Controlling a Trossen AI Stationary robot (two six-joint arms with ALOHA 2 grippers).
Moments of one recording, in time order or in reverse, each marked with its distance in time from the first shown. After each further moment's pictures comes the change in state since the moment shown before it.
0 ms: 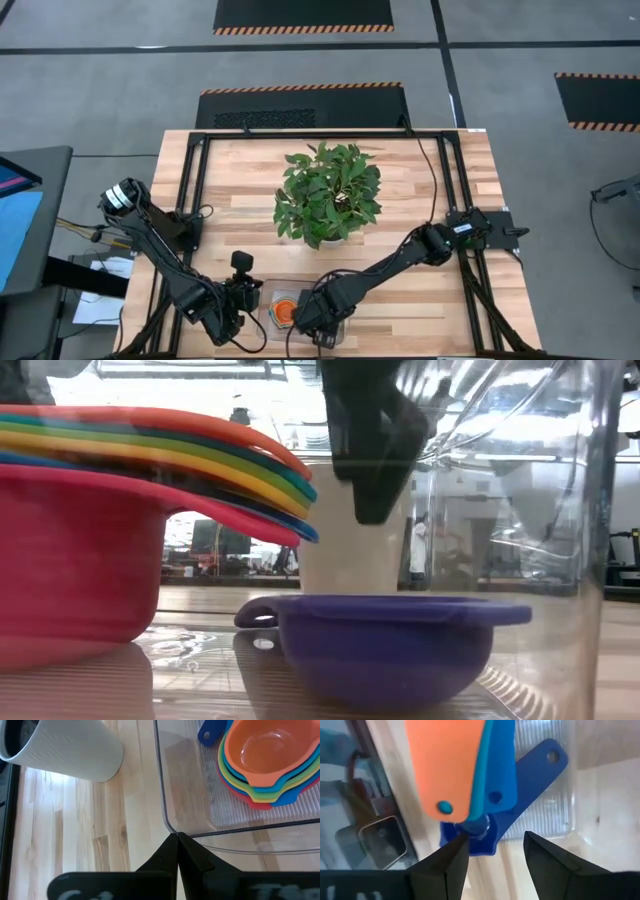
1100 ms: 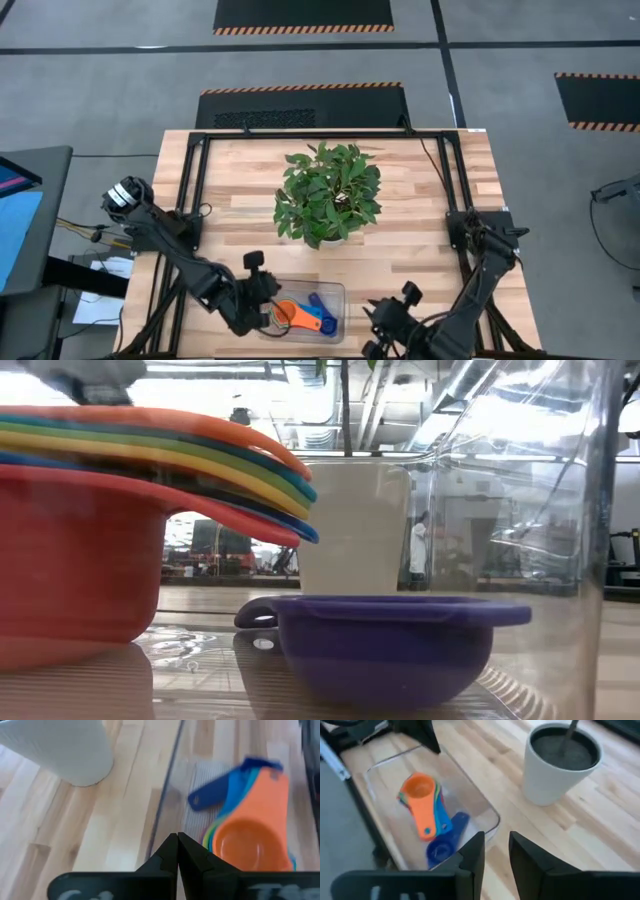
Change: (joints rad) left arm 0.140 0.001 0.004 0.288 0.085 -0.222; right arm 0.415 -0.313 -0.164 -0.329 0.982 0.791
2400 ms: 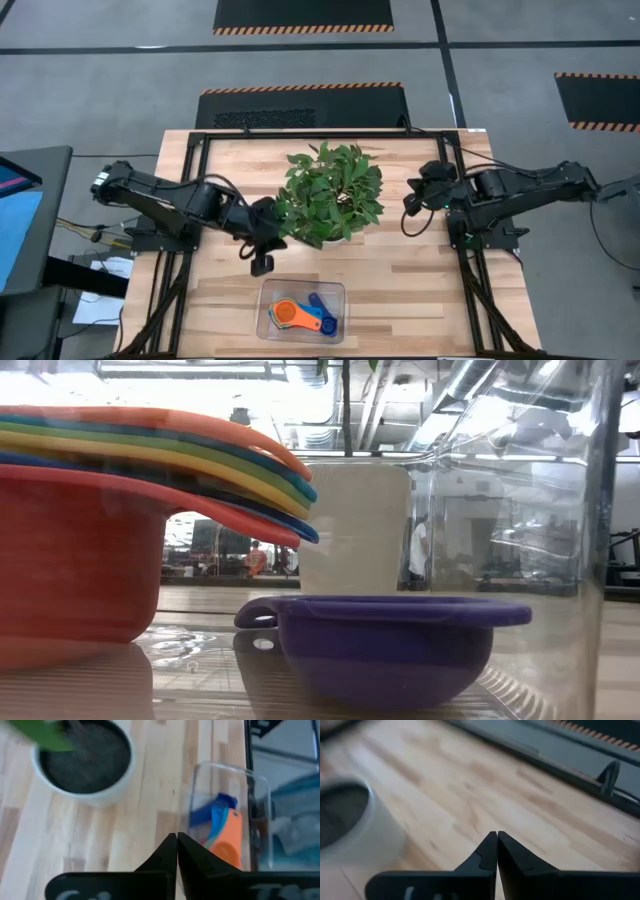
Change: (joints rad) left arm 0.432 -0.171 0.379 -0.401 0.561 0.322; right arm -0.780 -1.292 -1.352 0.658 -0.229 -0.759
